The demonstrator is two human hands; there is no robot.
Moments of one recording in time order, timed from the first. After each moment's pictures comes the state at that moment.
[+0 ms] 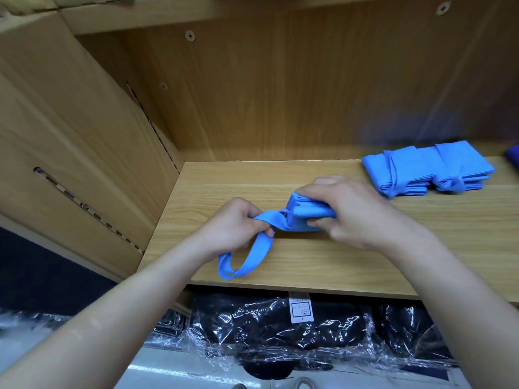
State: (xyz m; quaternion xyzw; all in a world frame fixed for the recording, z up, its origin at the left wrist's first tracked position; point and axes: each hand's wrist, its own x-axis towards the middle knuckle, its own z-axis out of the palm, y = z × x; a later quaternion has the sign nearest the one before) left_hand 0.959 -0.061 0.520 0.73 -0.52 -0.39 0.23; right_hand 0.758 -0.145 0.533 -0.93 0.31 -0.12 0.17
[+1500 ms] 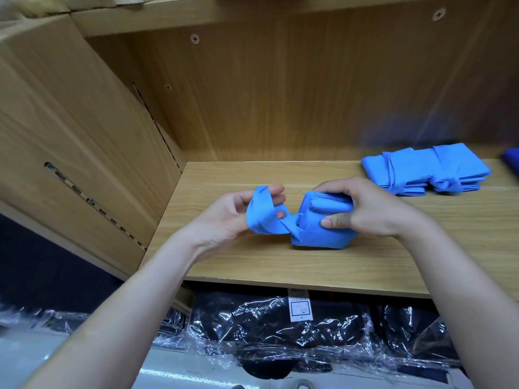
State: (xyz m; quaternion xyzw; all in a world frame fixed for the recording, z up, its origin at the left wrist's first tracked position) left_hand 0.963 -0.044 0.527 0.52 -0.46 -0.57 0.45; right_hand 0.738 -0.161 0.529 -0.84 0.34 -0.11 0.42
